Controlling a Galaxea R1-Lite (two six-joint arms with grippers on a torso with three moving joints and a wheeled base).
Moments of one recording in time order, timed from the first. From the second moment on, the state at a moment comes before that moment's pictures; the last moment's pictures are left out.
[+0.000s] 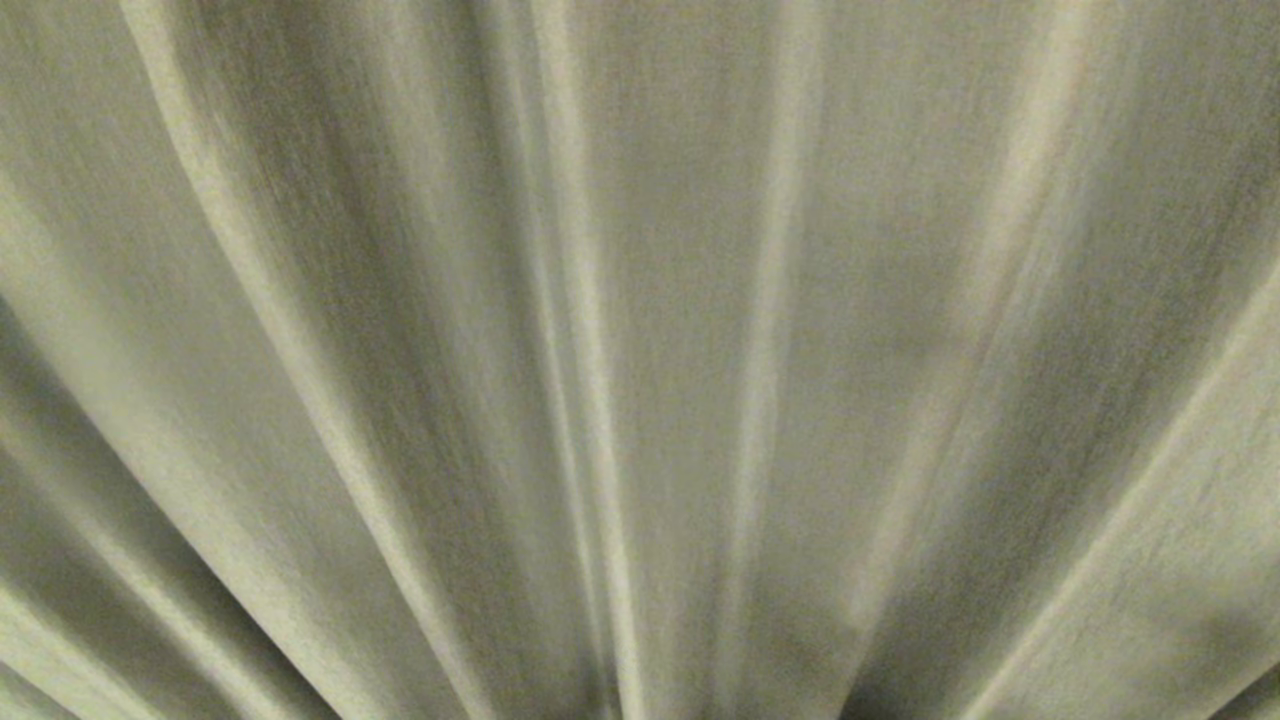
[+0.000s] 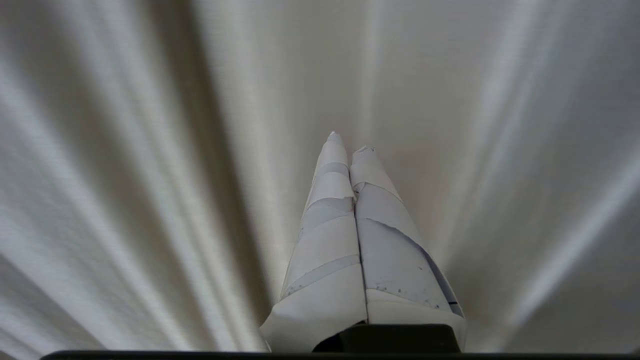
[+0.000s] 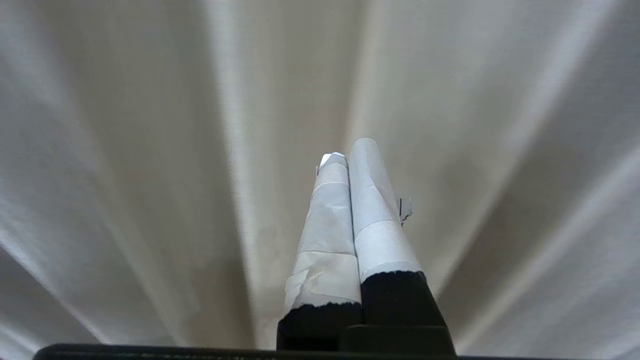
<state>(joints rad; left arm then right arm) 0.00 0.00 0.00 0.00 0.01 -0.01 0.00 0.00 0.00 0.01 -0.01 -0.08</state>
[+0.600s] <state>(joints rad) 0.00 0.00 0.00 -0.01 0.01 -0.01 0.00 0.00 0.00 0.01 -0.01 -0.09</state>
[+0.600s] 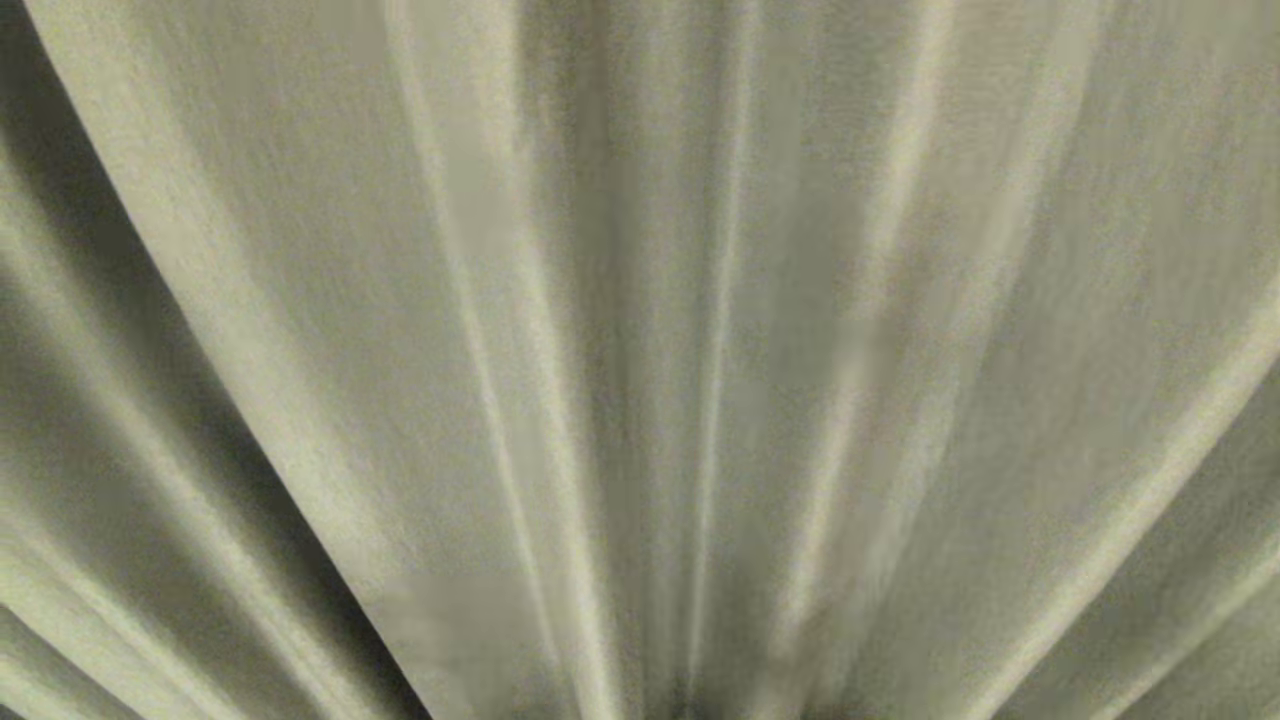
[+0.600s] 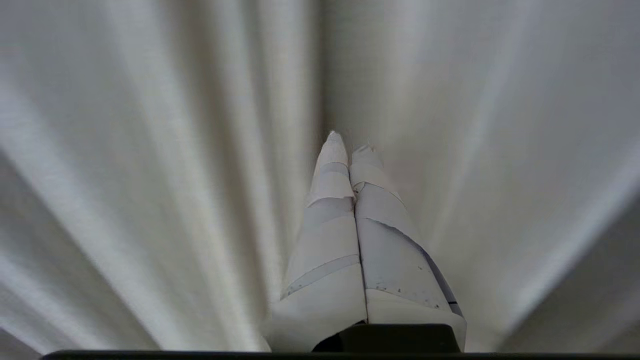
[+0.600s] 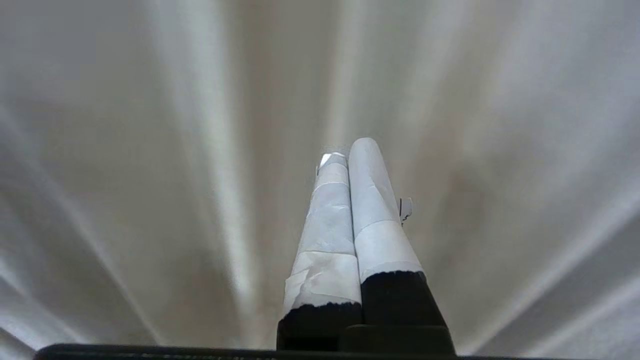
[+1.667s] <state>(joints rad) 0.00 0.00 0.00 -0.01 0.01 -0.02 0.00 0.00 0.00 0.01 -0.01 -0.09</state>
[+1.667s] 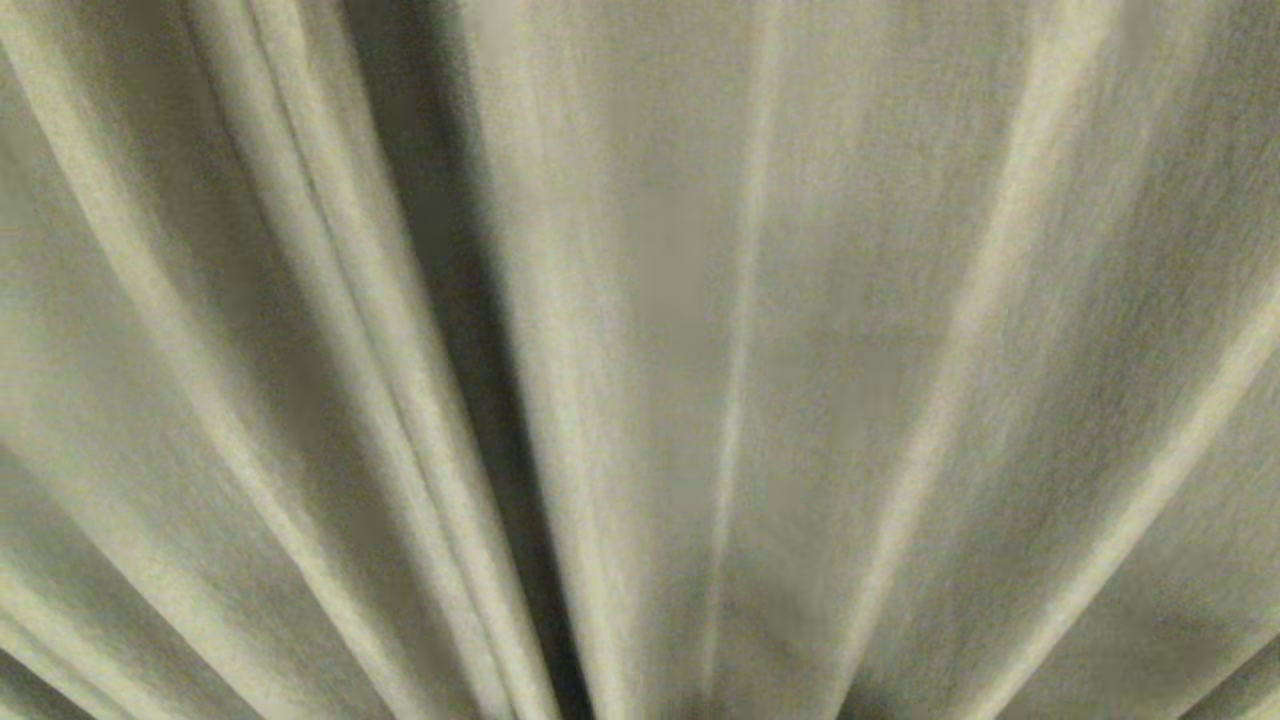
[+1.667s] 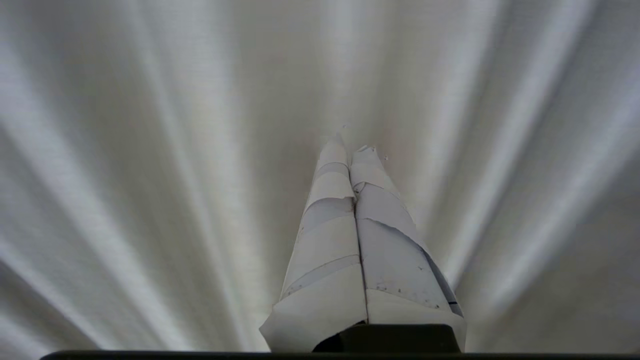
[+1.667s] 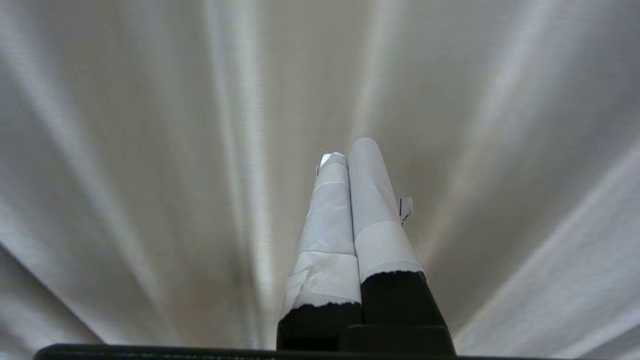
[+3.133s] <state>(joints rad) 0.00 0.00 0.00 -0.01 0.01 -0.02 0.00 0.00 0.00 0.01 -0.01 -0.09</state>
